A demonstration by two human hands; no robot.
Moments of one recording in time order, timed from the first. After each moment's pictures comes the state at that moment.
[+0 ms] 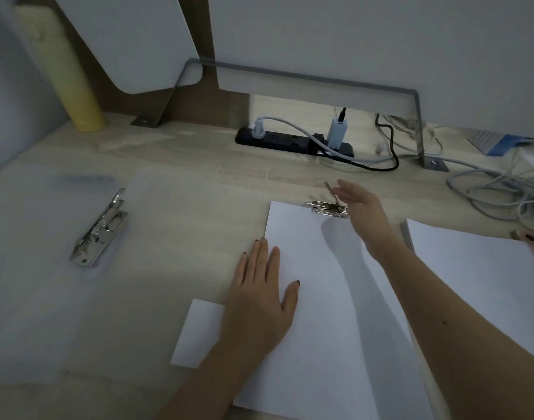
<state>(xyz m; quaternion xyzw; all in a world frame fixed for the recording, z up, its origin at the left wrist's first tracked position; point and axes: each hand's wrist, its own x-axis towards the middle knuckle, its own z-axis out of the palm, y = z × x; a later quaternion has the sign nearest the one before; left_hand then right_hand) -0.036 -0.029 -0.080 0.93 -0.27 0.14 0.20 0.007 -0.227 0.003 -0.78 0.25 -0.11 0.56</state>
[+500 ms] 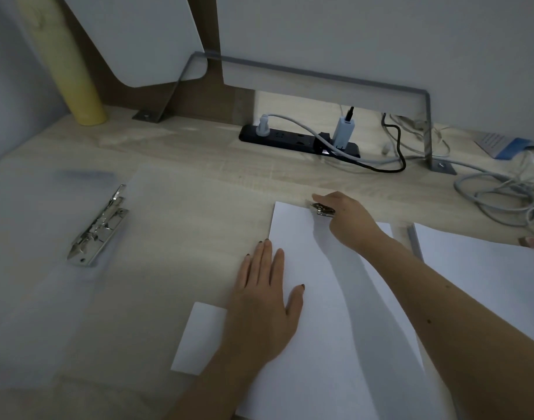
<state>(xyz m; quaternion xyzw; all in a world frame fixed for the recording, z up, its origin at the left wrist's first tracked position) -0.036 -0.028 -0.081 0.93 -0.27 0.14 0.21 0.021 -0.217 -0.007 -0.97 0.10 -0.02 0.21</state>
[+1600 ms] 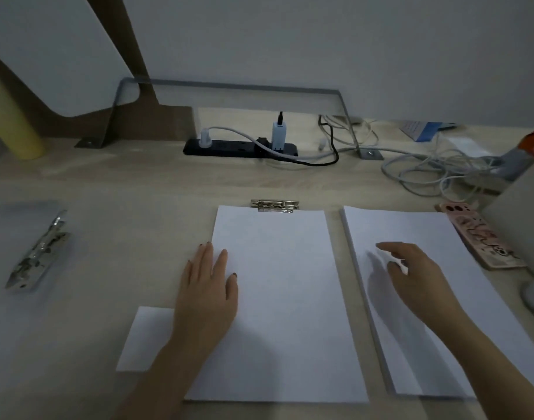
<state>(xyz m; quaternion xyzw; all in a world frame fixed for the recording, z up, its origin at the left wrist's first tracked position) -0.041 -0.031 -0.059 0.94 -0.24 0.06 0.22 -0.169 -0.292 0.001 -0.91 0.30 -0.11 0.26</state>
